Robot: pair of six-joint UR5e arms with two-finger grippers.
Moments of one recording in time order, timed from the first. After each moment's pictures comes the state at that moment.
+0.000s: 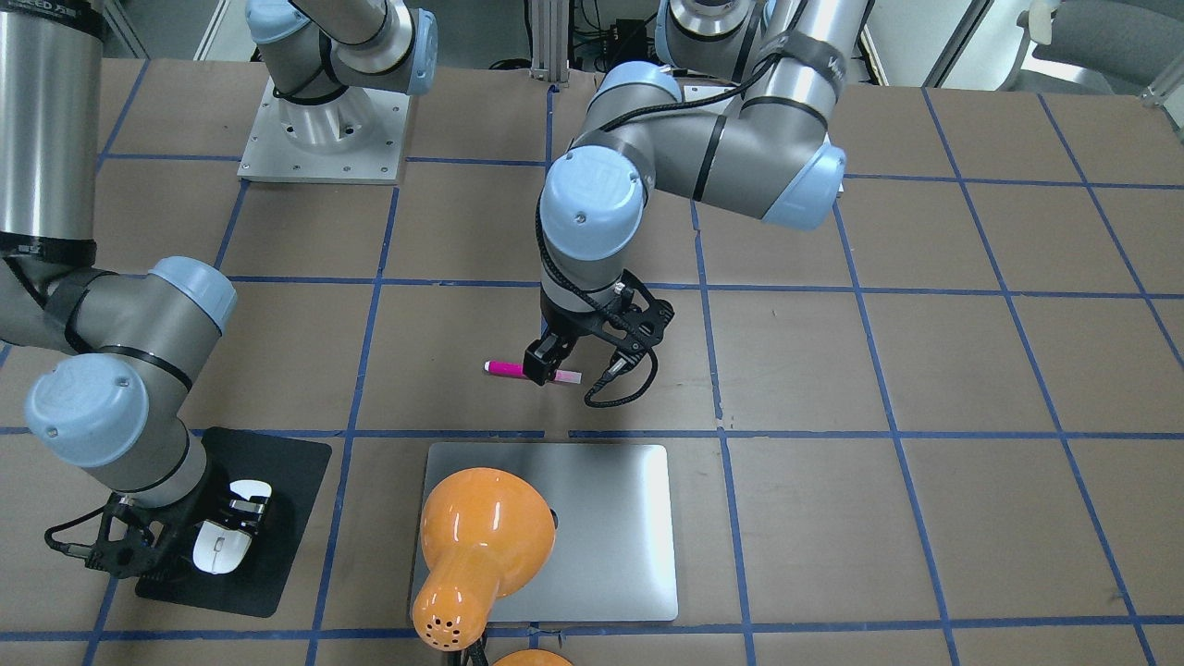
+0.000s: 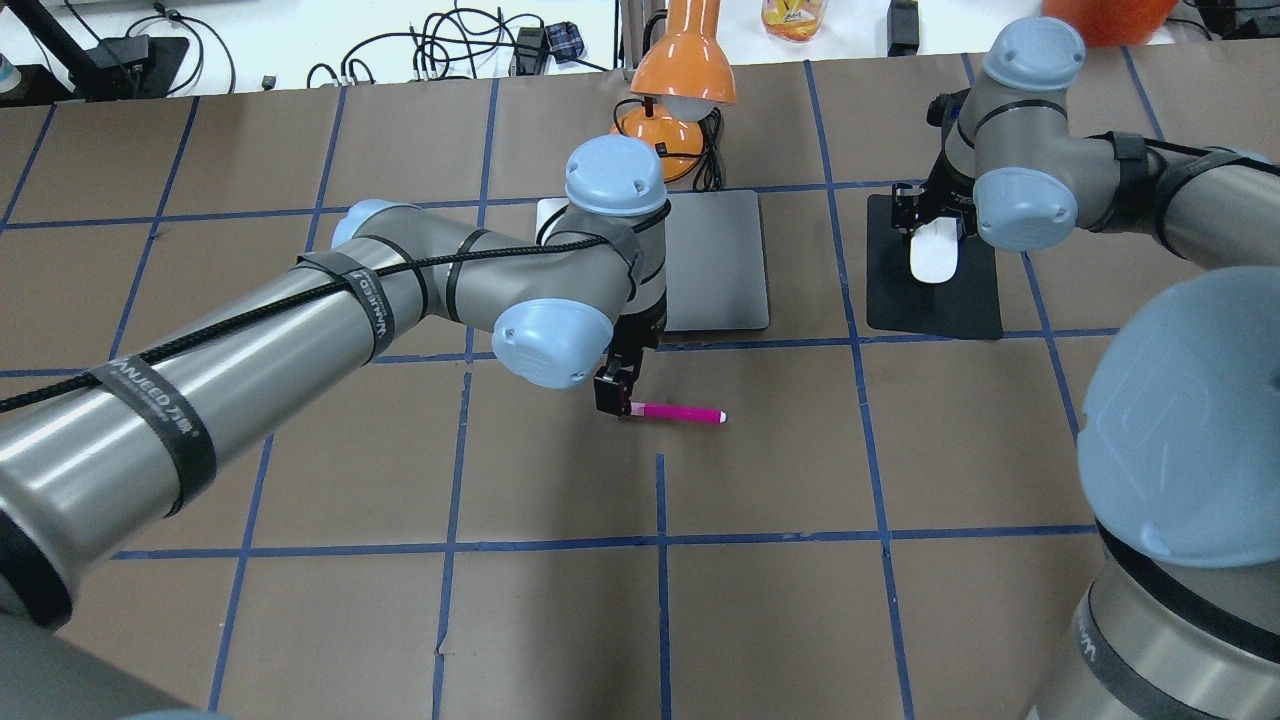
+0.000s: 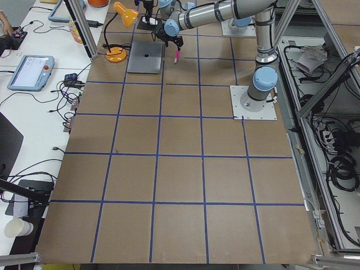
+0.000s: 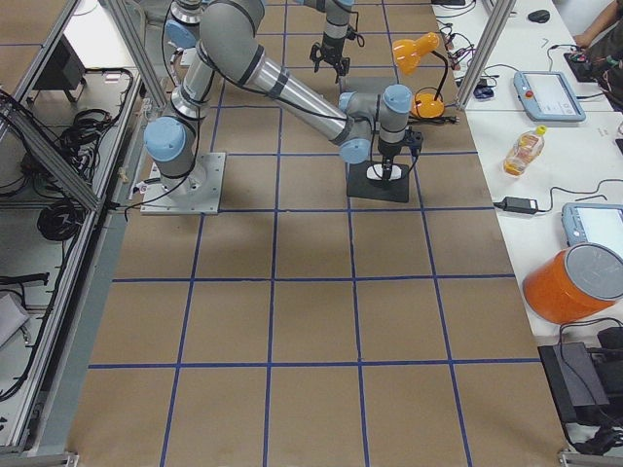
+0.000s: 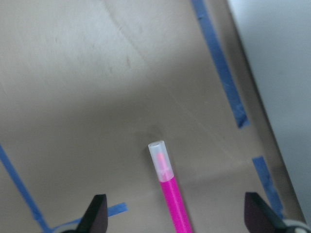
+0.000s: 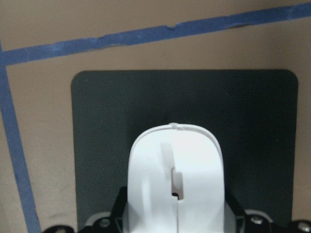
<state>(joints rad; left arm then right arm) -1.91 -1.91 -1.63 -1.25 1.49 -1.23 1.41 -0.99 1.62 -2.29 -1.60 0.00</state>
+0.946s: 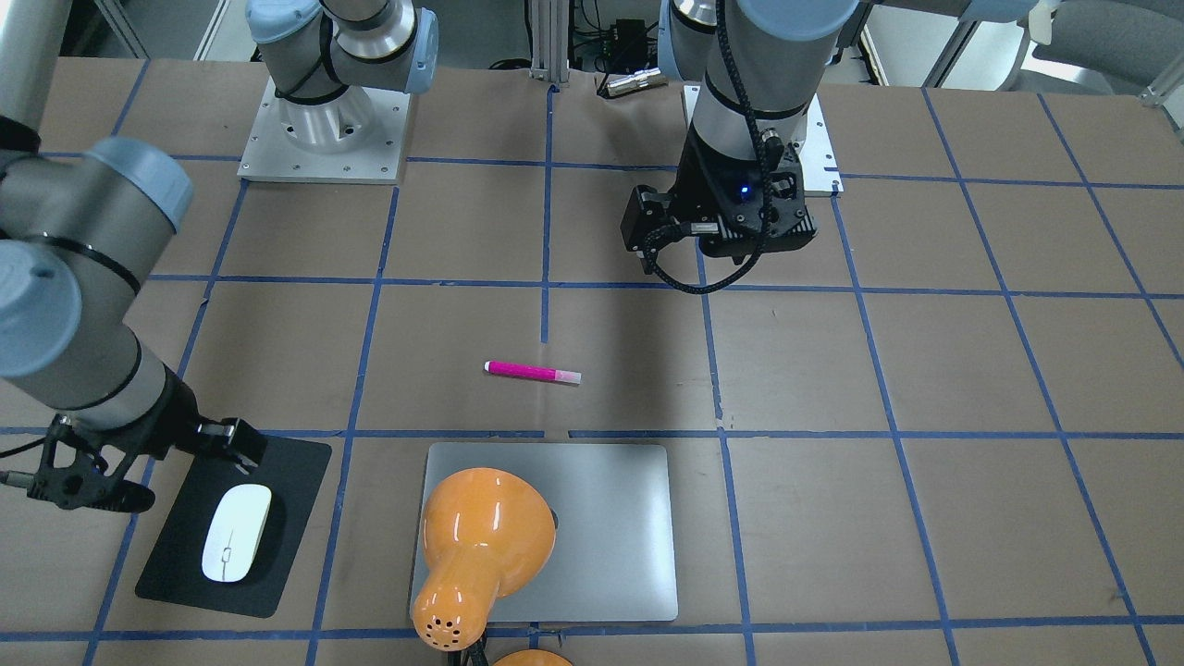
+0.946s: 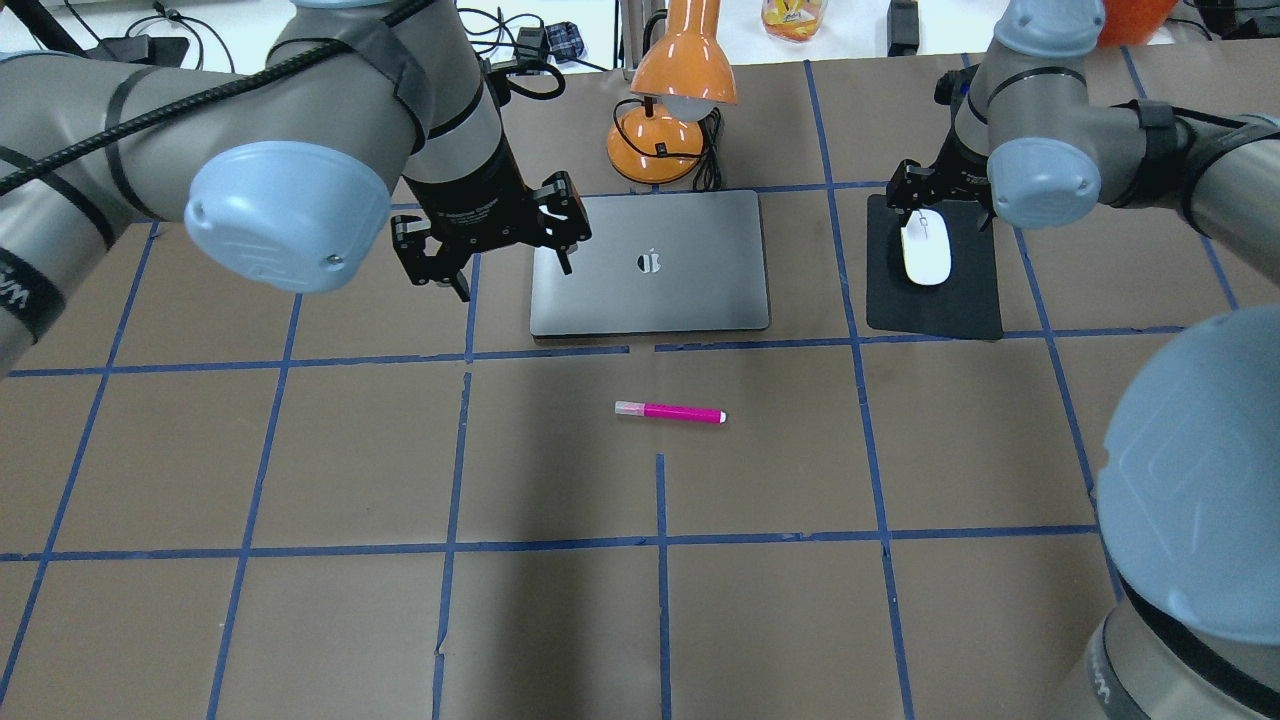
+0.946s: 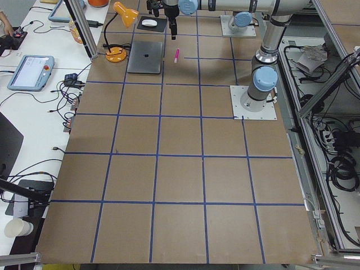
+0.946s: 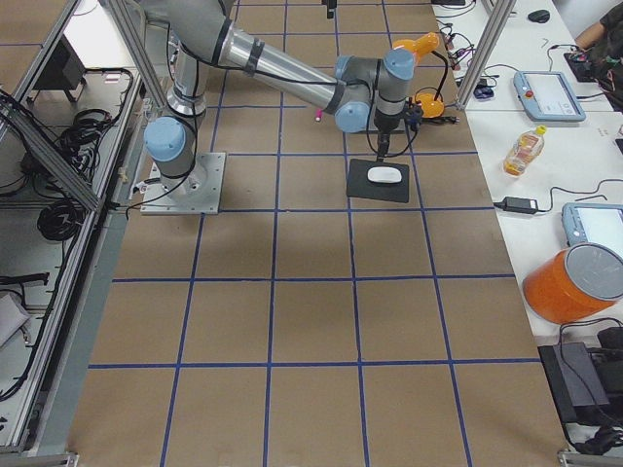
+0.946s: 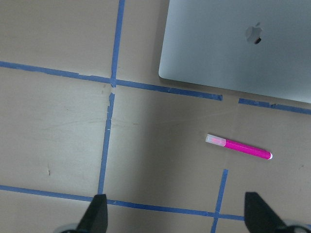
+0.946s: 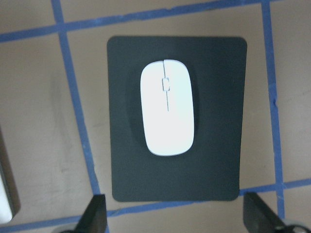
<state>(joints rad) -1.73 -1.63 -1.59 -1.49 1.54 -0.31 1.43 -1.22 1.57 -1.89 -1.60 0.00</state>
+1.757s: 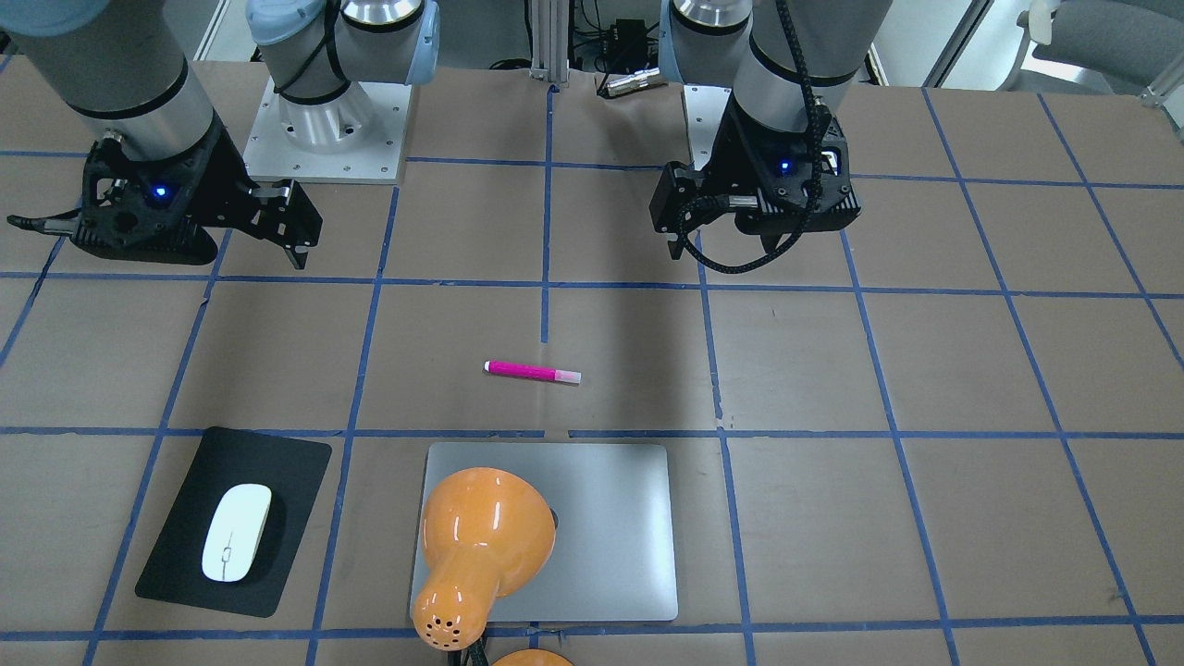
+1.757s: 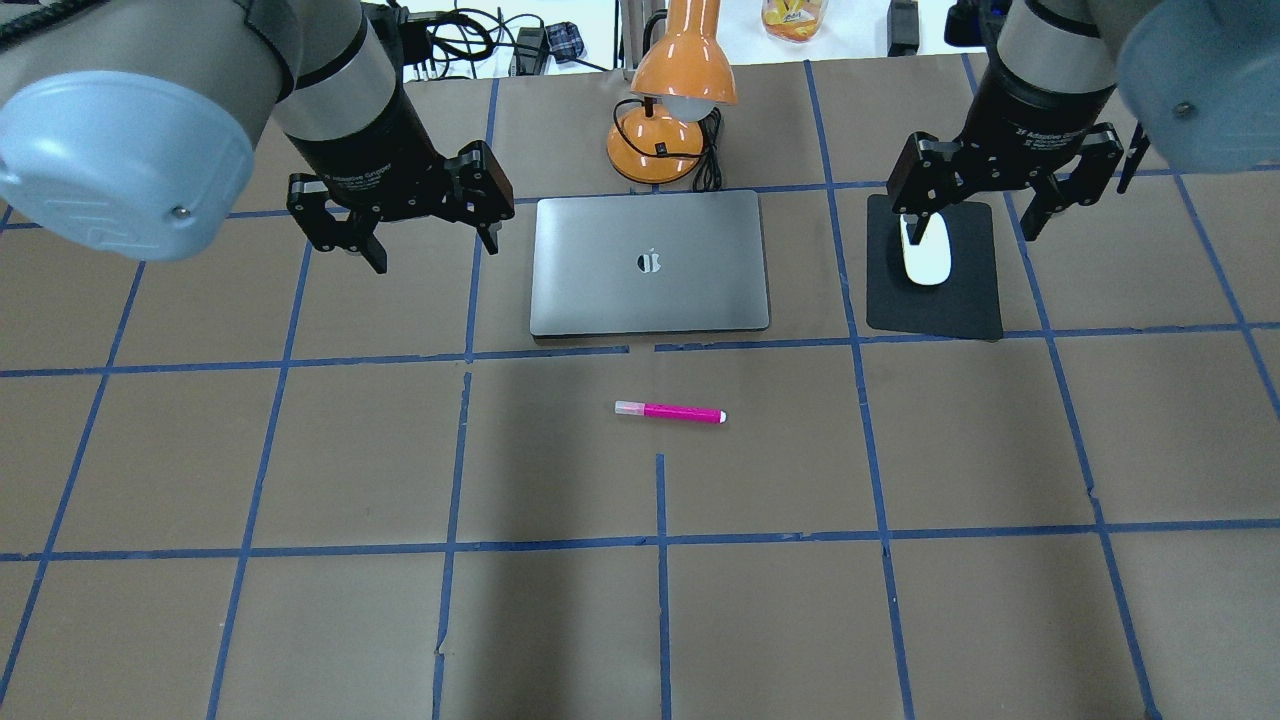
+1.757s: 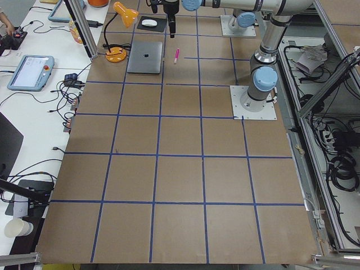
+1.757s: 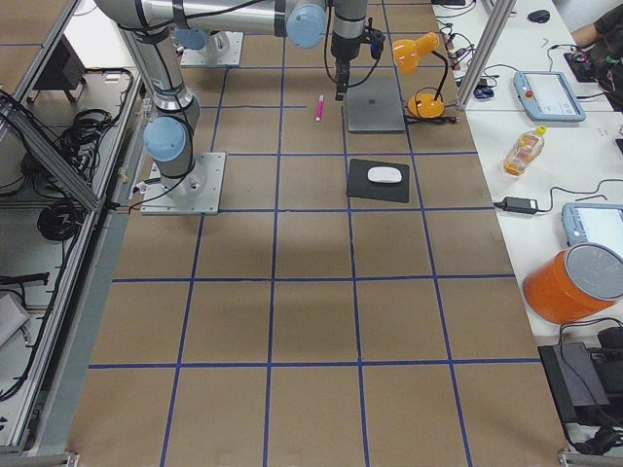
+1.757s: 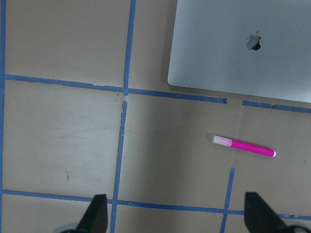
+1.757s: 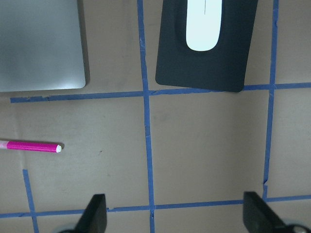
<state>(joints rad) -1.70 -1.62 -1.55 -1.53 1.54 -0.25 1.54 -1.53 1.57 -1.54 -1.61 0.00</state>
